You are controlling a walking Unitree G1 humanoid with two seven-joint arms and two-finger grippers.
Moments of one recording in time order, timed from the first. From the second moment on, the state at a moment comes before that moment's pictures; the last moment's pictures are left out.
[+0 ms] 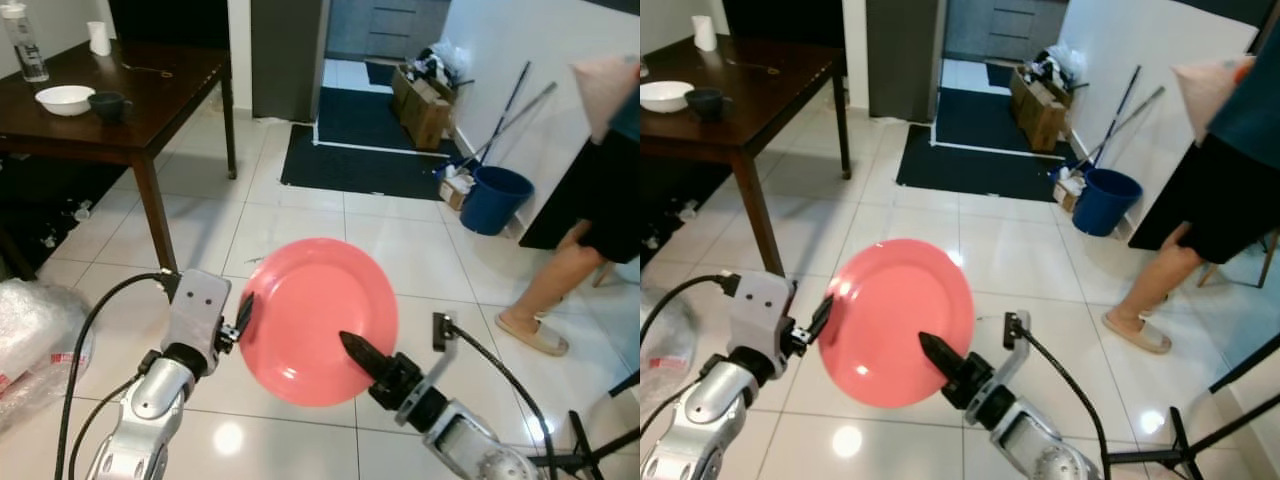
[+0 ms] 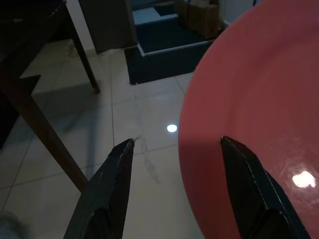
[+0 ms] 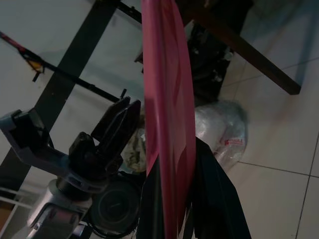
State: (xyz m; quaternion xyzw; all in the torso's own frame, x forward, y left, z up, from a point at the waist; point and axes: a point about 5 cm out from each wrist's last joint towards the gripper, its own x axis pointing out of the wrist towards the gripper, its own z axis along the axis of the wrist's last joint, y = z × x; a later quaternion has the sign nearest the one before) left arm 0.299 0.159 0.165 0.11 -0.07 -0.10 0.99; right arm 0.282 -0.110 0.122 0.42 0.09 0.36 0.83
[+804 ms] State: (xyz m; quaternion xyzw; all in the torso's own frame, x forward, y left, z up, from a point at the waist) left arm 0.302 0.145 0.163 0.11 -0.08 -0.13 0.98; right arm 0.283 -0.117 0.119 0.42 0.09 0.34 0.84
